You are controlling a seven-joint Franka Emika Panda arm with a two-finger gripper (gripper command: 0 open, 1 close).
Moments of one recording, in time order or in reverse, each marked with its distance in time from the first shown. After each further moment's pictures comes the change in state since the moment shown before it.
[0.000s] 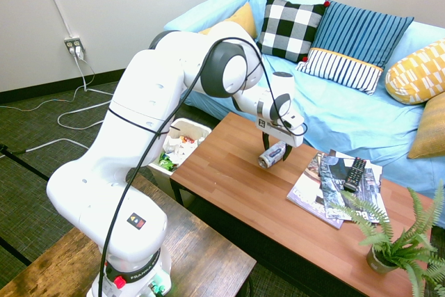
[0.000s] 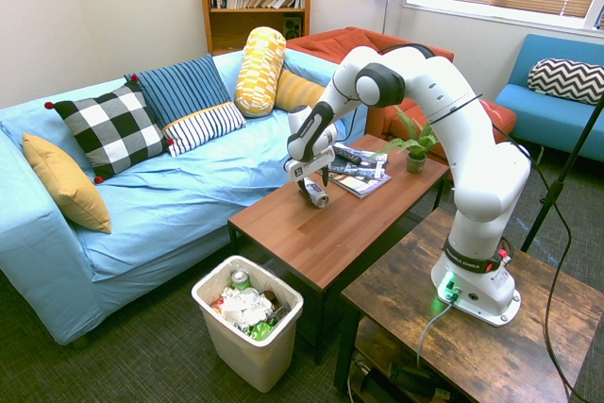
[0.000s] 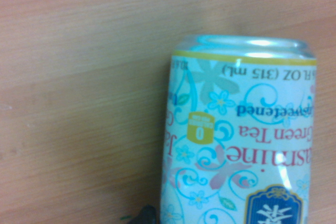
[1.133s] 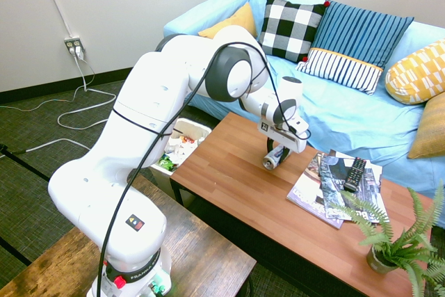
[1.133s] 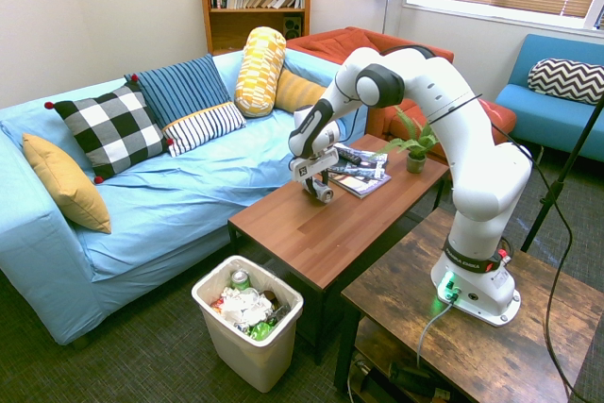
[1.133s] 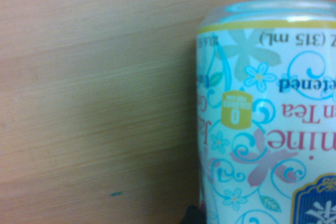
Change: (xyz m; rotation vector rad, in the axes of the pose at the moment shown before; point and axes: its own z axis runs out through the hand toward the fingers) arm 0.014 0.014 -0.004 0.020 -0.088 -0.021
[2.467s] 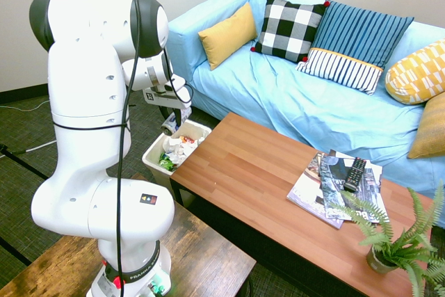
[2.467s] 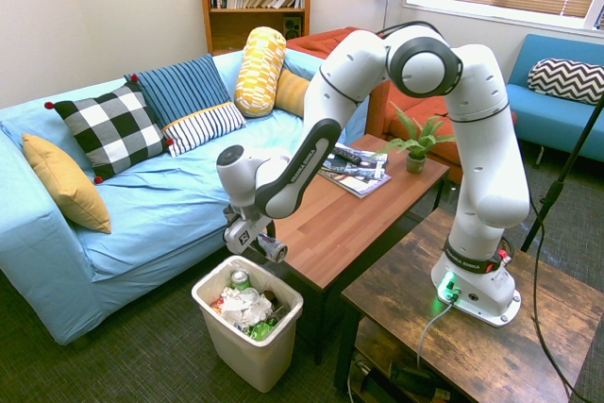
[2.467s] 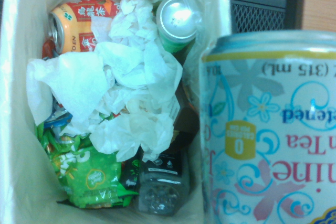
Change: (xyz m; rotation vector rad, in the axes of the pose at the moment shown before) arm -0.455 -0.095 -0.059 -0.004 0.203 -0.293
